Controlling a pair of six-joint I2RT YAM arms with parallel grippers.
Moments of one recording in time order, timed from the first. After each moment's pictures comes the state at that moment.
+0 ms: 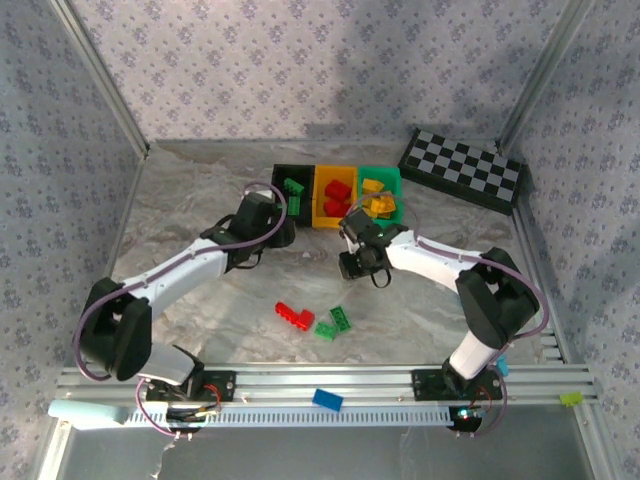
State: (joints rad) left arm -0.58 1.41 0.93 -0.31 -0.14 -0.54; right arm 0.68 1.65 1.06 -0.58 -0.02 0.32
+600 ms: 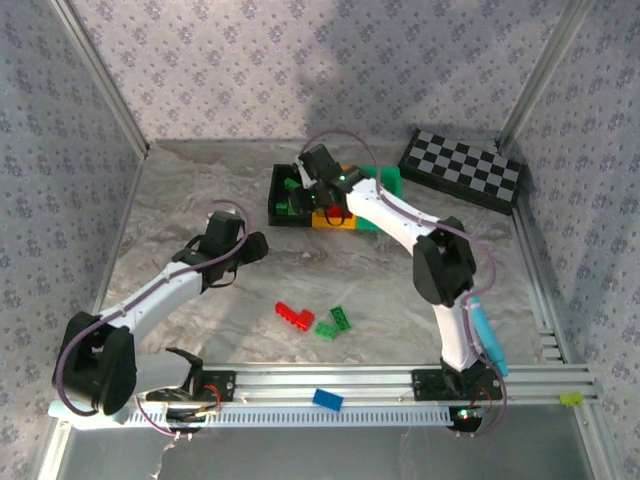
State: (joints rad) left arm -0.43 1.23 0.71 -0.31 -0.07 -0.66; right arm 0.68 2.11 1.90 -0.66 -0.06 0.26
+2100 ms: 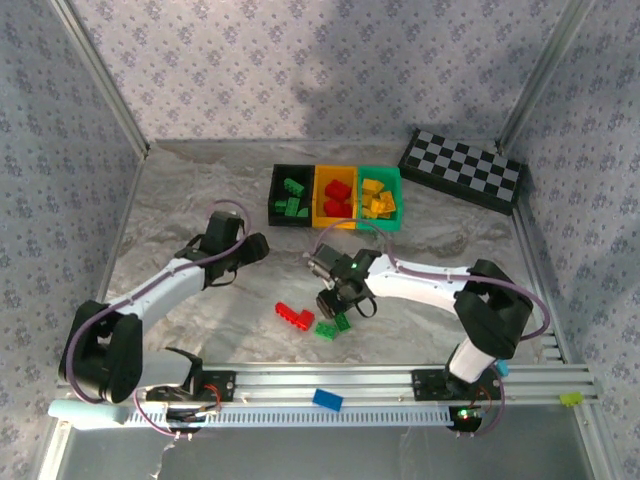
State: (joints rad) left arm -0.39 1.30 0.70 -0.26 -0.01 -0.66; right arm 0.99 1.62 1.04 -0.73 0.03 0.37
